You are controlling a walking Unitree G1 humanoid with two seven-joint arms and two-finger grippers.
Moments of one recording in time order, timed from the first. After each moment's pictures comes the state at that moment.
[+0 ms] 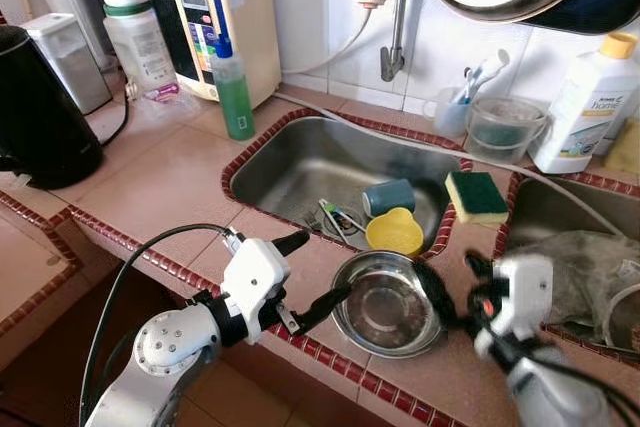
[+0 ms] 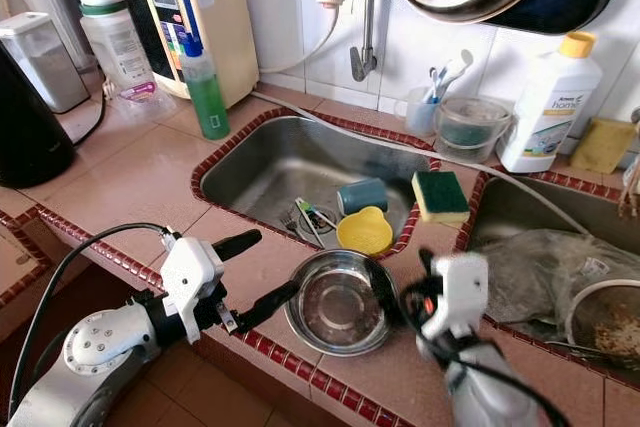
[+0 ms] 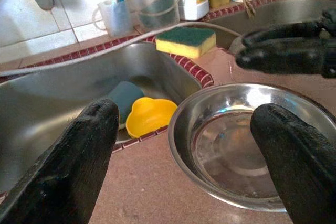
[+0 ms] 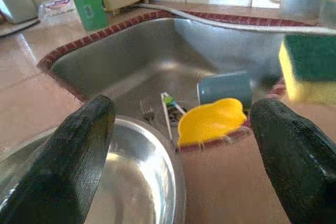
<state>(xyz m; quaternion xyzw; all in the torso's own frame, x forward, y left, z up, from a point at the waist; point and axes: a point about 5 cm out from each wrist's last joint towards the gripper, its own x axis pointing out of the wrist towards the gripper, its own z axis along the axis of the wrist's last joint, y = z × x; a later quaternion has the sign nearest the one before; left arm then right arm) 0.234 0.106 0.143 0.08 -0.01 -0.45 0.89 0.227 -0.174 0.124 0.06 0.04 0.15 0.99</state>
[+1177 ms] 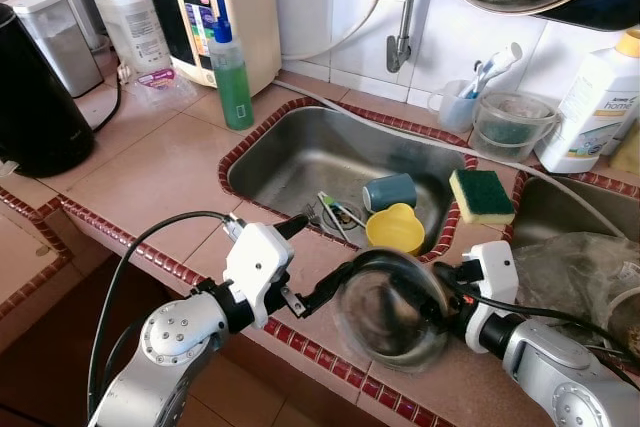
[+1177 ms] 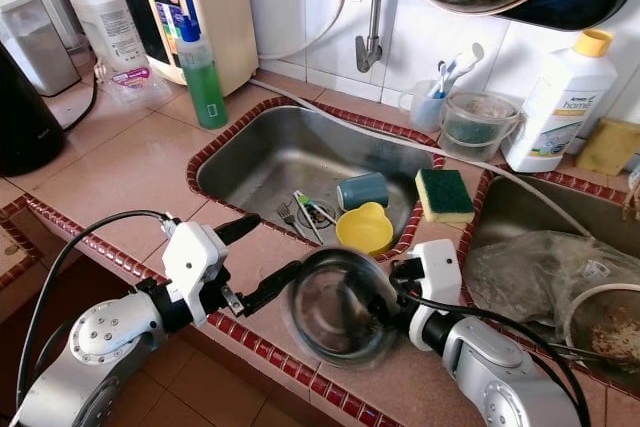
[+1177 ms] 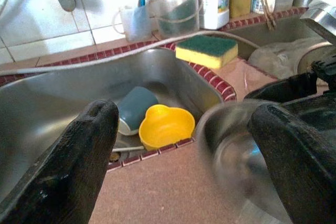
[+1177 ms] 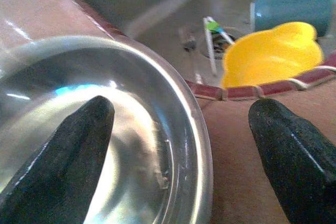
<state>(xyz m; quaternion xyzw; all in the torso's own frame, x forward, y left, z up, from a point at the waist) 0.240 0.099 0.153 0.07 -0.03 -0.42 0.91 0.239 -0.172 0.116 0.09 0.19 0.25 0.95</state>
